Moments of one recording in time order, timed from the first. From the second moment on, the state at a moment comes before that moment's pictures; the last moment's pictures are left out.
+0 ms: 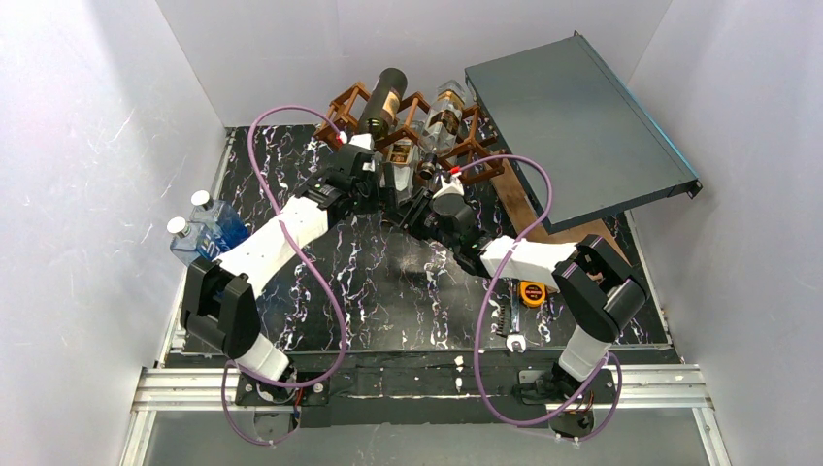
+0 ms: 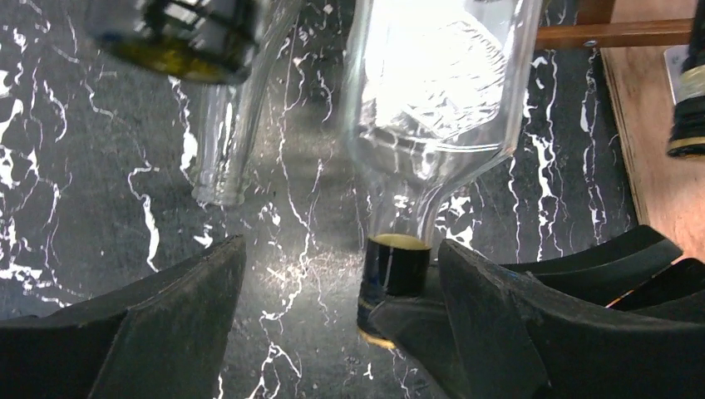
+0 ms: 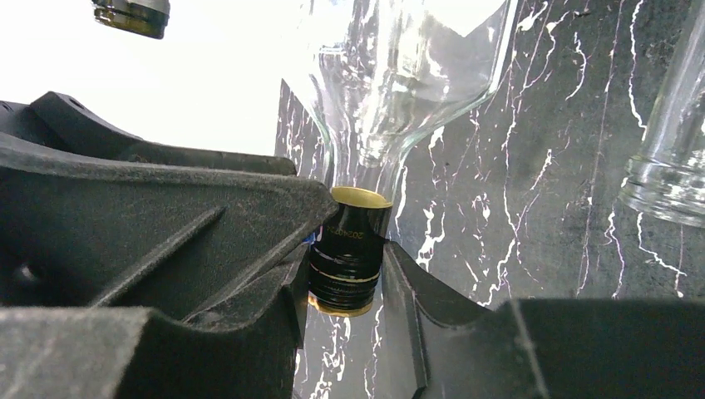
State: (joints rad) left arm -0.52 1.57 1.31 -0.50 -0.14 -0.45; right arm 0.82 1.70 0.94 0.50 0.06 1.10
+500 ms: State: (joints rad) left arm -0.52 1.55 1.29 -0.47 -0.09 -0.51; right arm 0.81 1.70 0.92 0.53 0.05 1.10
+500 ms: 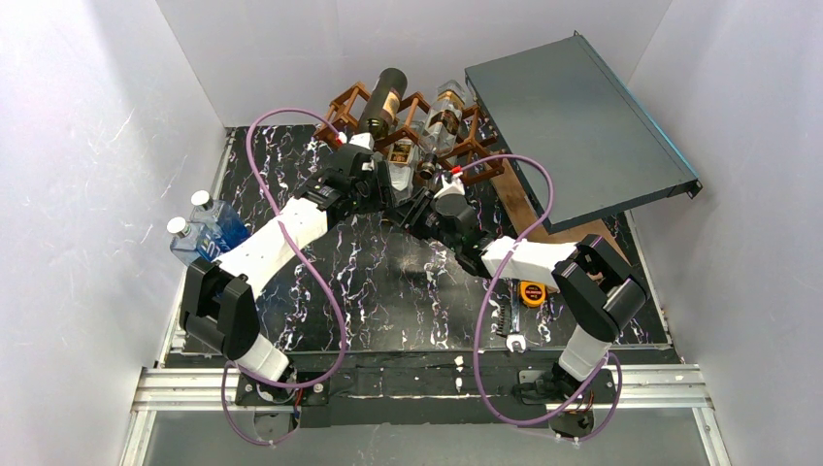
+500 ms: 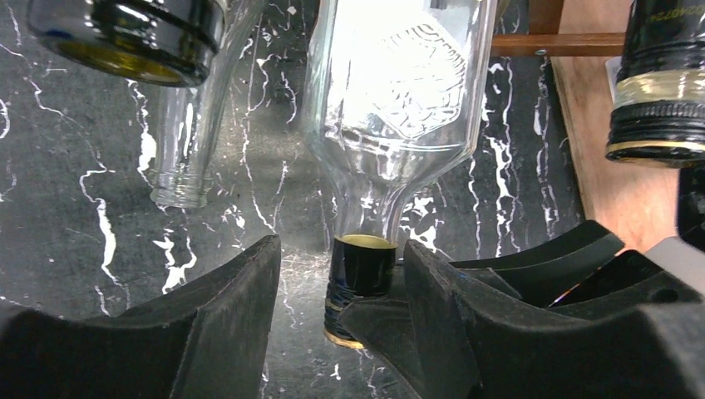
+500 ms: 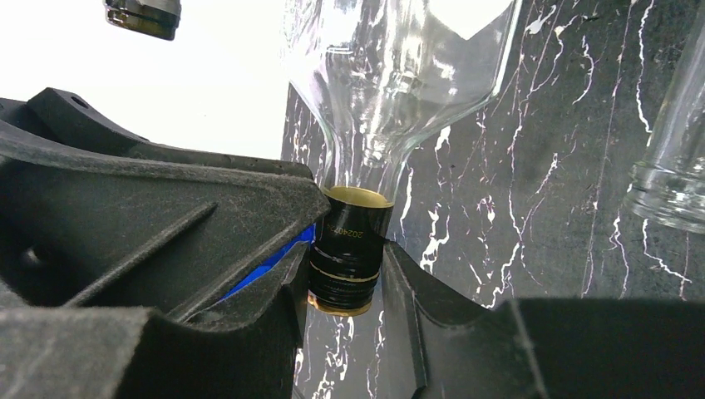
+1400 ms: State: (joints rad) left arm -0.31 1.51 1.04 -0.15 0.32 -0.88; right arm 0.80 1.70 0.89 0.60 -0.02 1.08
